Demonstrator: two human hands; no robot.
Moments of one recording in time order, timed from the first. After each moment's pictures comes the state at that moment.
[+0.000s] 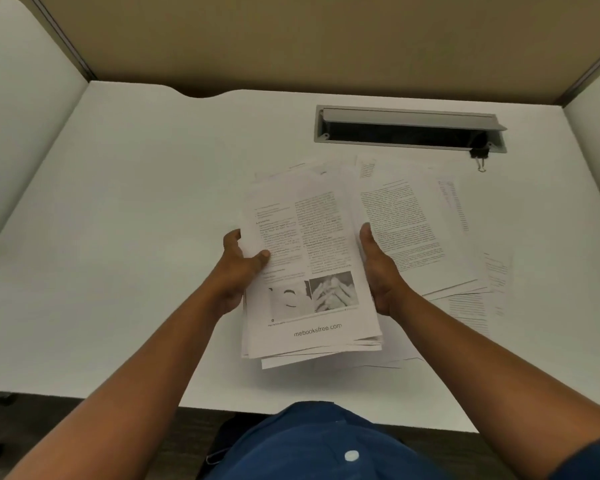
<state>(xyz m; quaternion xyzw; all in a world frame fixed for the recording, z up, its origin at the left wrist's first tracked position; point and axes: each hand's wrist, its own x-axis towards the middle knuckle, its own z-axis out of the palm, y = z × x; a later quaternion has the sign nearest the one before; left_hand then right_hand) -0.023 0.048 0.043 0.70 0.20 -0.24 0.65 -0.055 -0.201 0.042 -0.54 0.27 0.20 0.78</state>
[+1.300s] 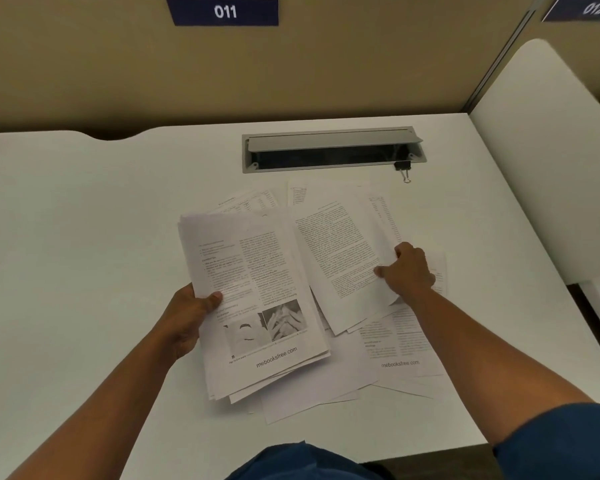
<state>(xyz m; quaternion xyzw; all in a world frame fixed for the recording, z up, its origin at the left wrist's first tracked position) 0.005 0.010 0.021 0.69 0.21 -0.28 0.63 -0.032 -0.378 0.004 -0.88 0.39 0.11 0.26</state>
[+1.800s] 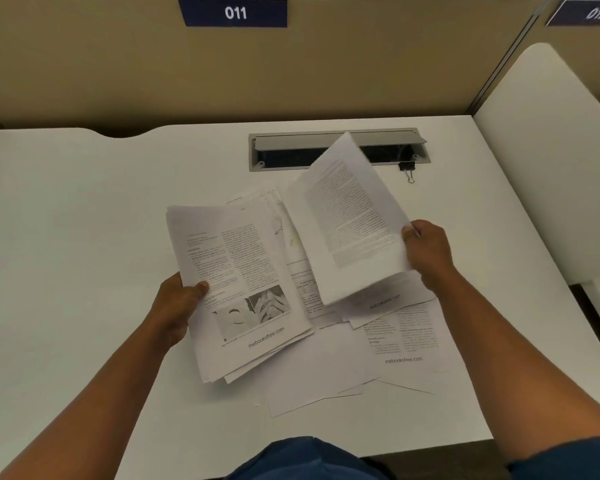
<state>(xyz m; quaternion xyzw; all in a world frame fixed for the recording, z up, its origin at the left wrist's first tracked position) 0.015 0.029 0.029 0.74 0.22 -0.22 0.60 -0.027 -0.391 0.046 -0.82 0.33 -0.06 0.46</state>
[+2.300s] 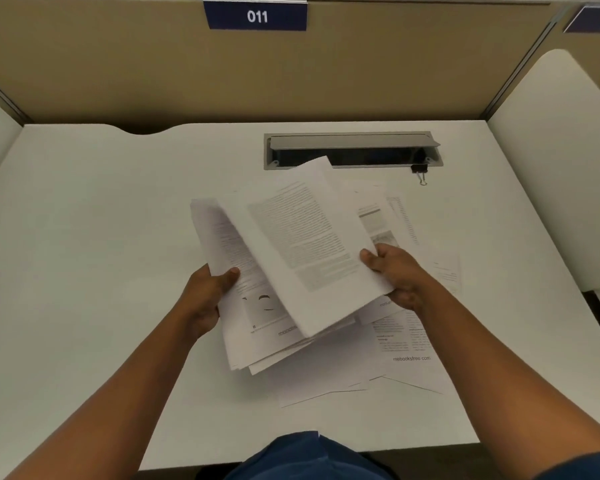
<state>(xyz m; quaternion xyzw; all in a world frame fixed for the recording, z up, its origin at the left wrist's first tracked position) 0.000 0.013 0.041 0.63 0.20 -0.25 0.71 -0.041 -0.327 0.043 -0.67 0.30 0.18 0.66</state>
